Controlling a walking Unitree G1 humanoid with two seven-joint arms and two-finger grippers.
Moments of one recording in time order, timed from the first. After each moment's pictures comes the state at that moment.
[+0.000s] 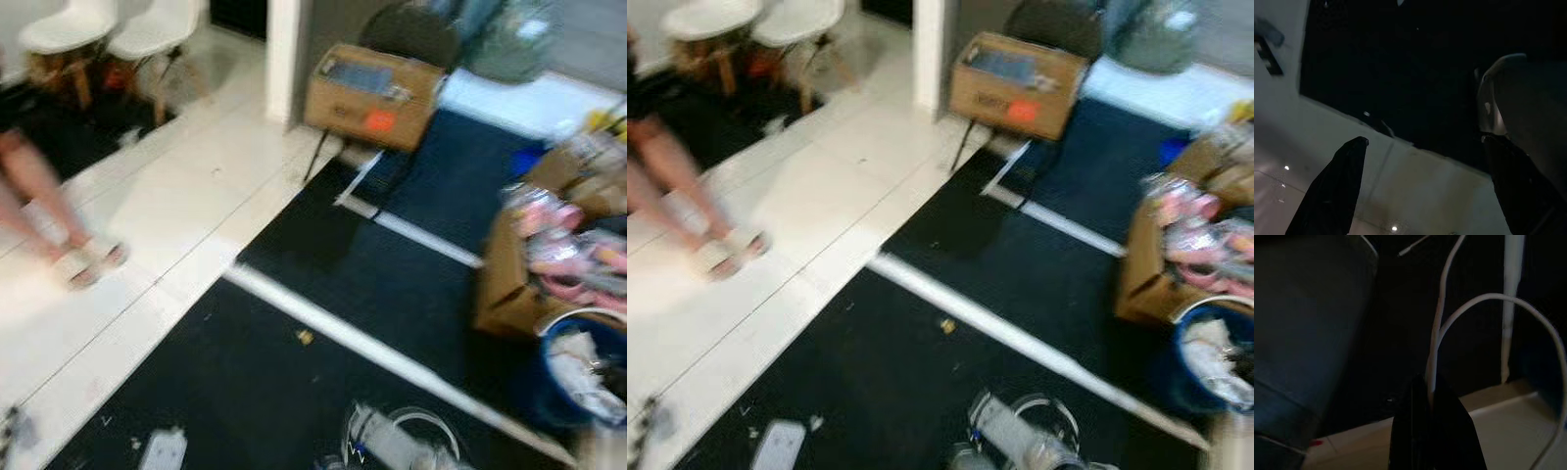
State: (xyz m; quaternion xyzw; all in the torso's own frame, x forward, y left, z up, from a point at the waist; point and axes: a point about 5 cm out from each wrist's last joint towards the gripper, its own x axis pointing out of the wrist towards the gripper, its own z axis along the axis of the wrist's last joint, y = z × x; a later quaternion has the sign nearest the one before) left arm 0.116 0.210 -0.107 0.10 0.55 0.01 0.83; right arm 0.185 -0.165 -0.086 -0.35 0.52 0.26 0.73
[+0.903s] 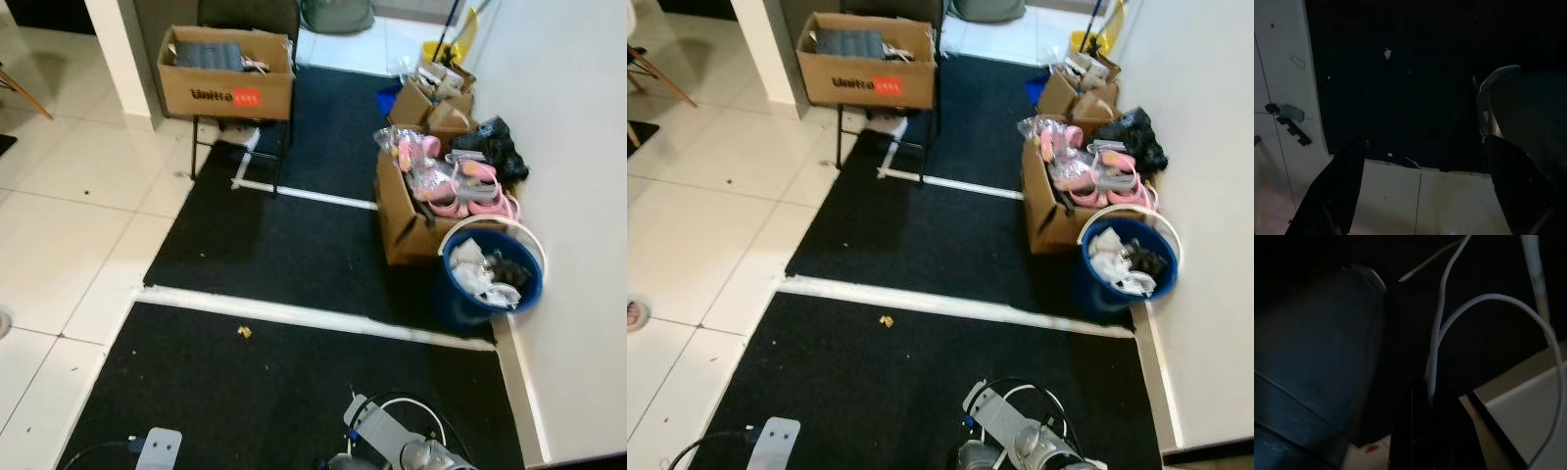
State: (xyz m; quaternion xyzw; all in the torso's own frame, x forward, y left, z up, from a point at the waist) left arm 0.113 0.206 -0.108 0.10 0.56 0.00 0.82; right arm 0.184 -0.160 -0.088 -0.34 0.52 0.26 0.74
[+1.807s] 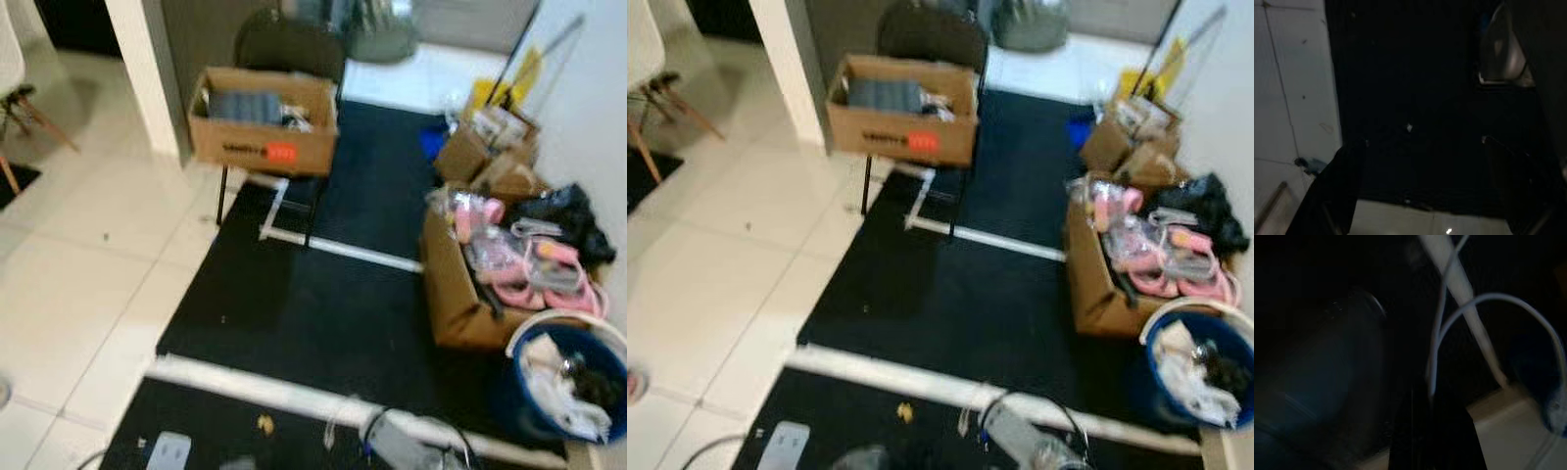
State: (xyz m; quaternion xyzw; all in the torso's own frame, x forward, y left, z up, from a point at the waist) left arm 0.107 0.204 -0.111 0.10 0.57 -0.01 0.82; right arm 0.182 -0.154 -0.089 -0.31 0.51 0.23 0.77
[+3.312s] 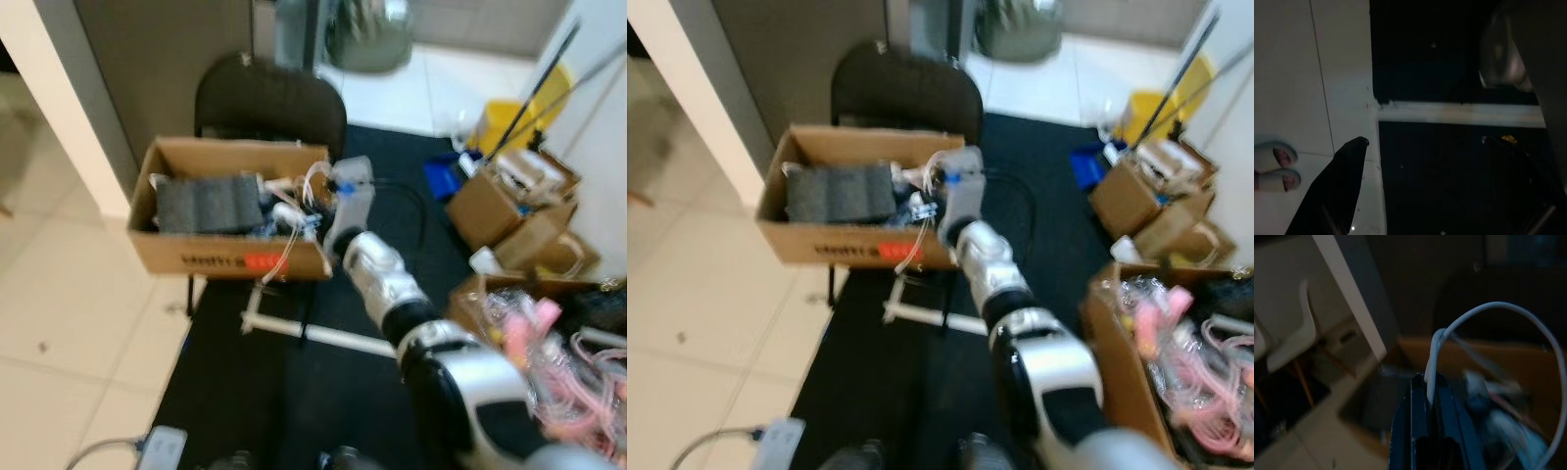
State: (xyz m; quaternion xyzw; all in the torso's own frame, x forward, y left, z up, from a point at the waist) left arm 0.117 0.204 -0.107 0.10 0.56 -0.02 0.83; right arm 0.392 -0.055 0.185 0.14 -0.05 0.27 0.95
